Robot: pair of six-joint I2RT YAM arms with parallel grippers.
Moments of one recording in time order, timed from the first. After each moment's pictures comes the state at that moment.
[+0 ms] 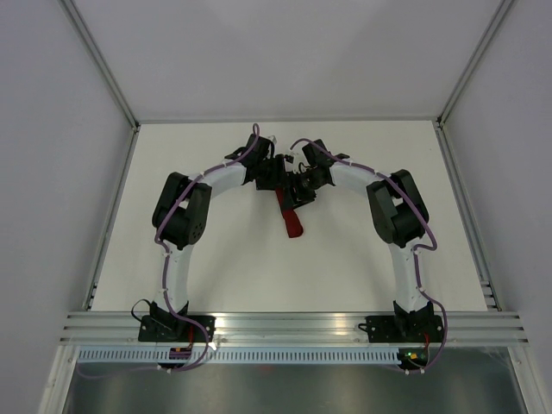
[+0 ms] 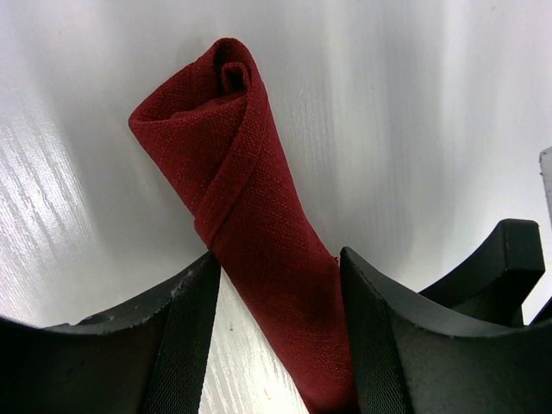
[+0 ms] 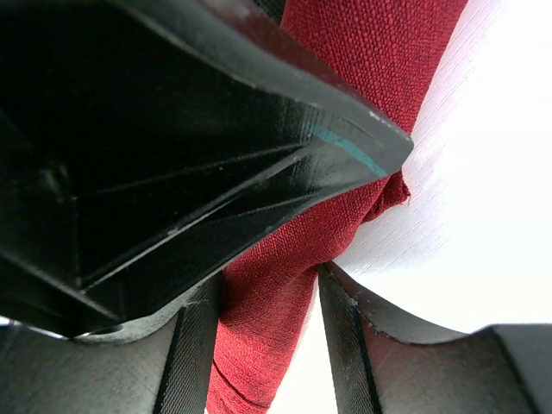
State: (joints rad) left arm -0.46 2.17 1.56 -0.28 0.20 -0.48; right arm 0.47 2.19 1.57 -0.48 -0.59 0.18
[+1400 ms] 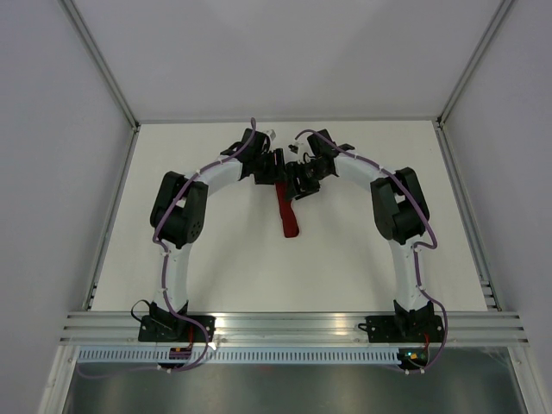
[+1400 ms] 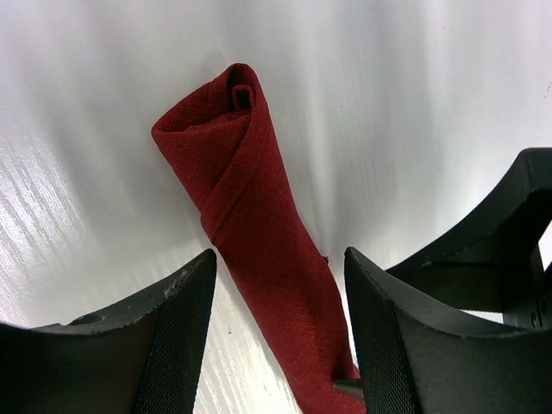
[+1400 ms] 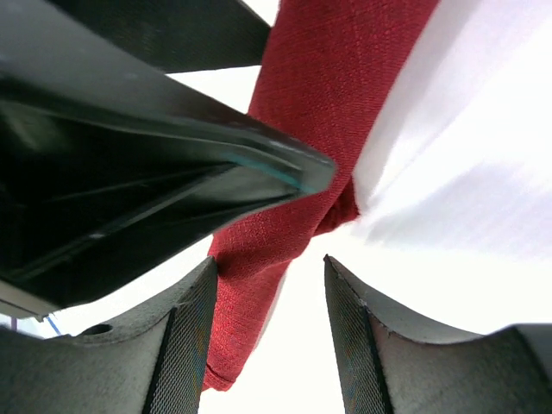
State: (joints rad) left arm -0.43 2.17 1.60 -0.28 0.28 -0.43; right arm 0.43 2.21 1.69 -0.56 -0.58 0.15
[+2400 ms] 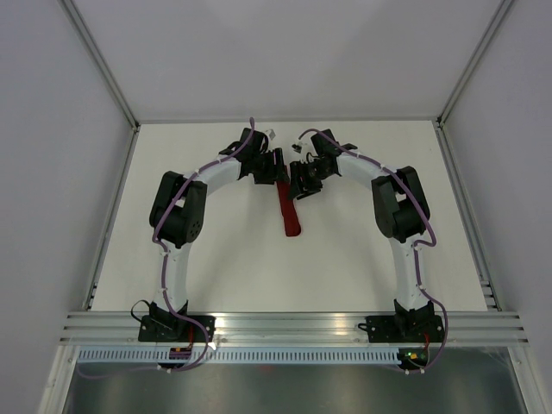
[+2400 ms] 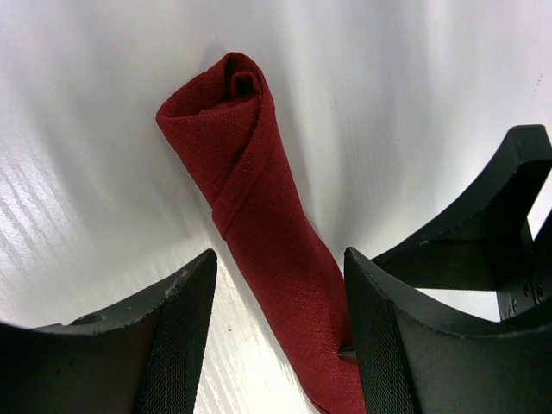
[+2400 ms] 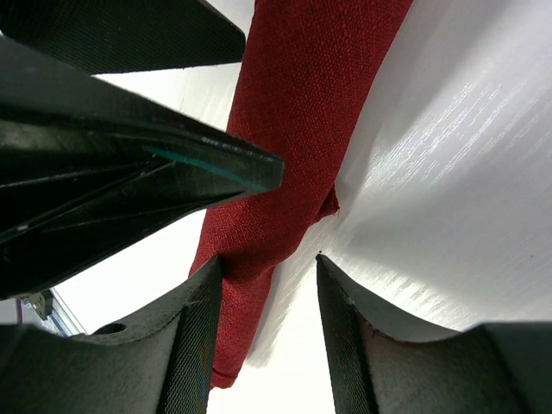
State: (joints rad) left arm -0.42 2.17 1.60 -0.28 0.31 -0.43; right arm 0.40 2.23 1.69 -0.56 -0.59 0.14
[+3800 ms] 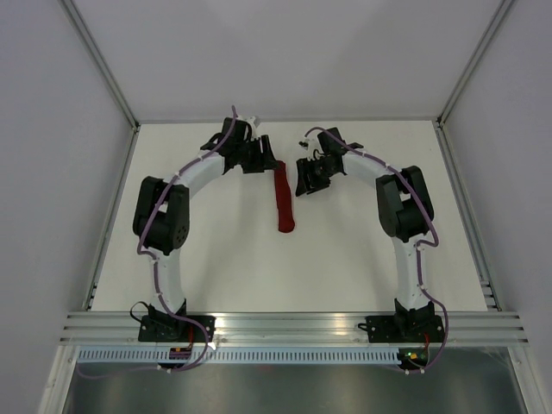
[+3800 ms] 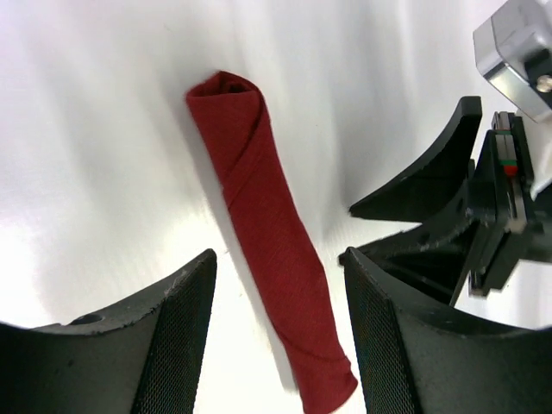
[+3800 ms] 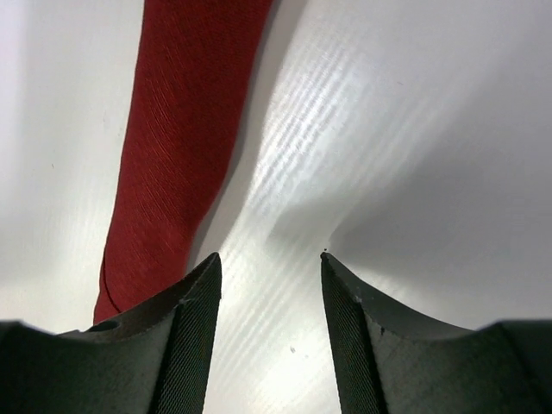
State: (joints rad) left arm -0.36 2.06 1.57 -0.29 0.35 -0.42; right arm 0.37 2.22 1.68 -0.53 -0.49 0.08
